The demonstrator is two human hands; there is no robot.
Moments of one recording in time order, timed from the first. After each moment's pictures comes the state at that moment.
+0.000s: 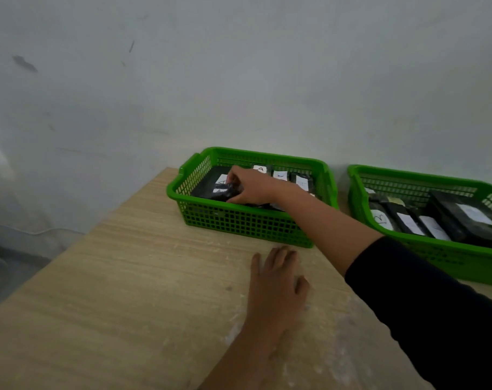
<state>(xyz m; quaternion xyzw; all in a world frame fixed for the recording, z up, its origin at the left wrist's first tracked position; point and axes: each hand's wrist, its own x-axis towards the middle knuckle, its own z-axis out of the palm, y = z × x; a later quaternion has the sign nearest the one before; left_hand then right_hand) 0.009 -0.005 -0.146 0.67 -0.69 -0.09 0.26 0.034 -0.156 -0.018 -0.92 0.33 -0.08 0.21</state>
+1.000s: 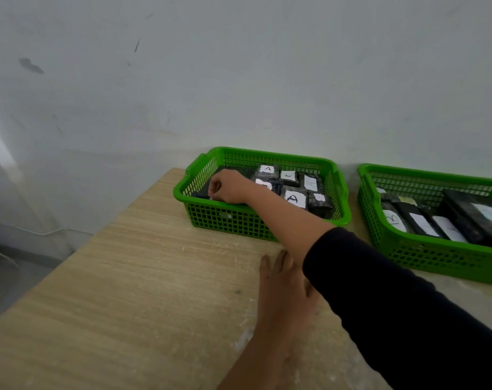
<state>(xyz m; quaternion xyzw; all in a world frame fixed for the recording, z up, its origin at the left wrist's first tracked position) 0.009 -0.002 -0.142 0.68 -0.70 -0.07 0.22 0.096 -0.148 -0.029 -0.91 0.34 -0.11 0.21</state>
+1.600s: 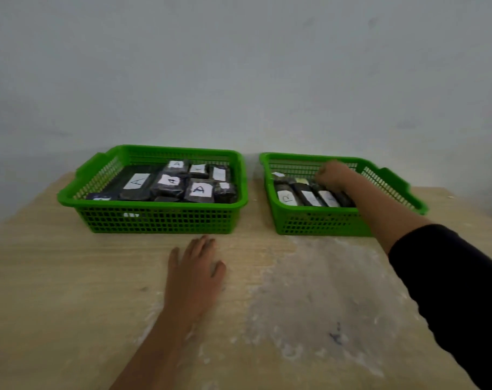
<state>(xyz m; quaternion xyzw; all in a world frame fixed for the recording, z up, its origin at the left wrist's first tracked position) 0.007 -0.004 -0.141 0.70 -0.68 -0.07 0.23 -0.269 -0.186 -0.006 -0.69 0.72 -0.06 0.06</state>
